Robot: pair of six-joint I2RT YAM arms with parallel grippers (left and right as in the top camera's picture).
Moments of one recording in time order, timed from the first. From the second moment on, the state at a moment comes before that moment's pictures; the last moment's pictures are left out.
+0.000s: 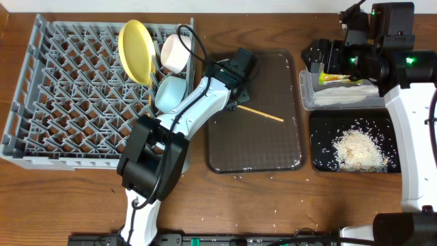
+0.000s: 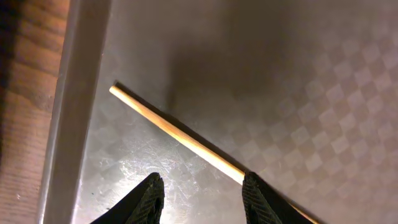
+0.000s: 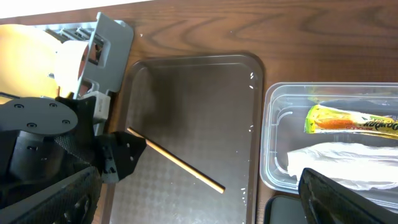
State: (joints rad) left arm -0.56 2.10 1.61 -0.75 -0.12 -0.87; right arm 0.03 1.61 1.69 -0.96 -0.34 0.15
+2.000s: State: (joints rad) left arm -0.45 1.66 1.72 -0.98 -0.15 -0.26; right arm 0.03 1.61 1.69 -0.96 -0.34 0.15
